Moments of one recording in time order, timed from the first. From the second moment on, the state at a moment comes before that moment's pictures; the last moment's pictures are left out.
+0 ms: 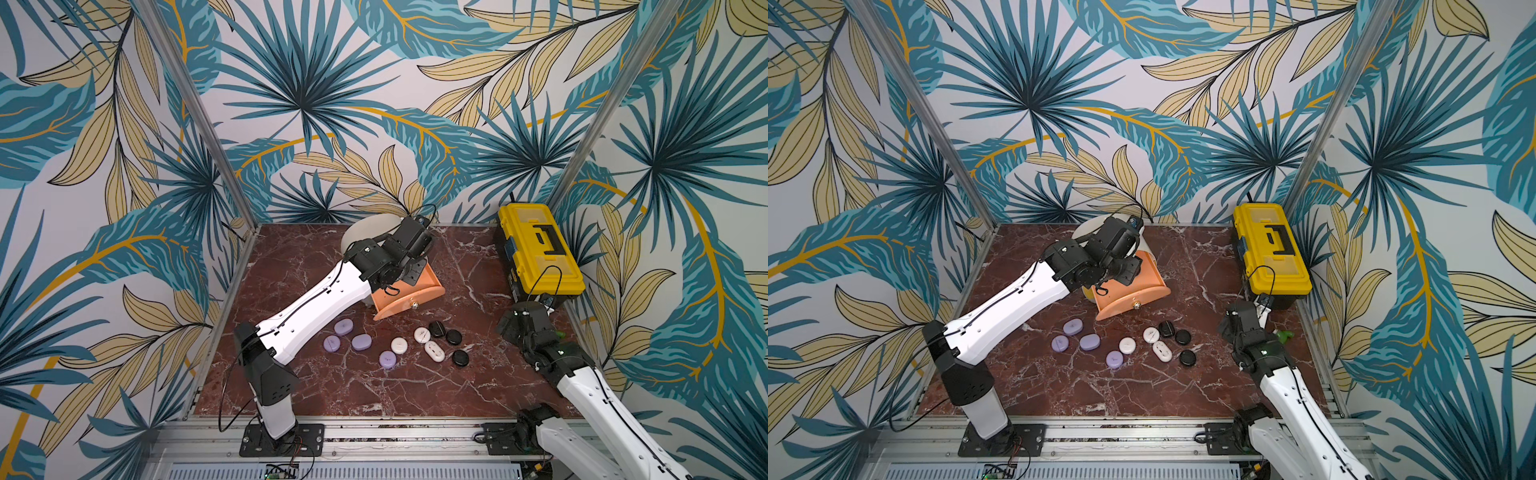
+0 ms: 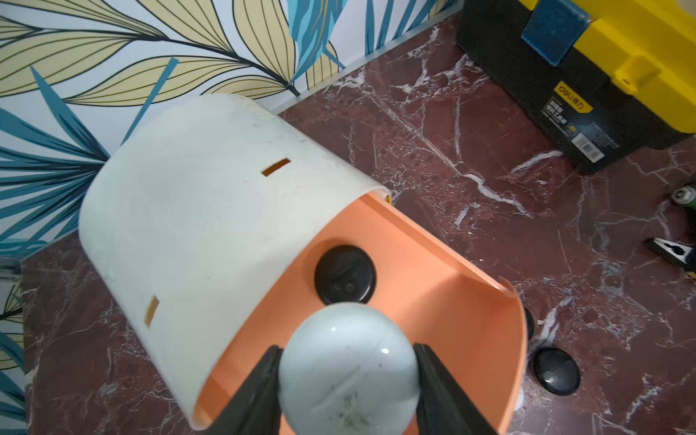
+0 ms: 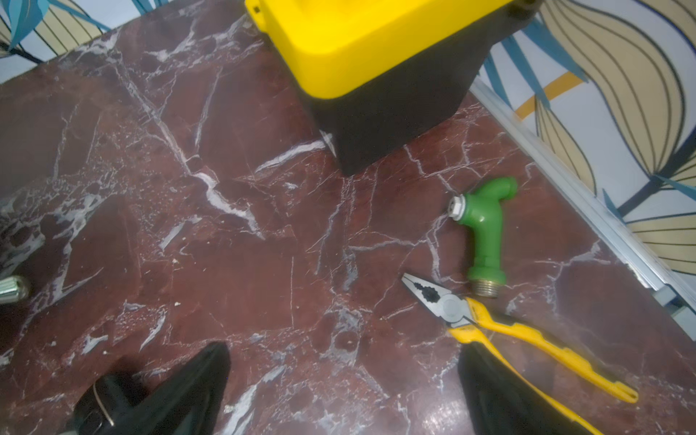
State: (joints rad) left arm -0.83 1.77 1.93 -1.01 -0.34 -0.20; right arm 0.23 0.82 0.63 -0.70 0.46 0.63
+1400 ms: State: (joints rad) left arm -0.79 1.85 1.86 -0.98 -0.34 -0.20; right arm 0.24 1.05 0.58 -0.54 -0.14 0.50
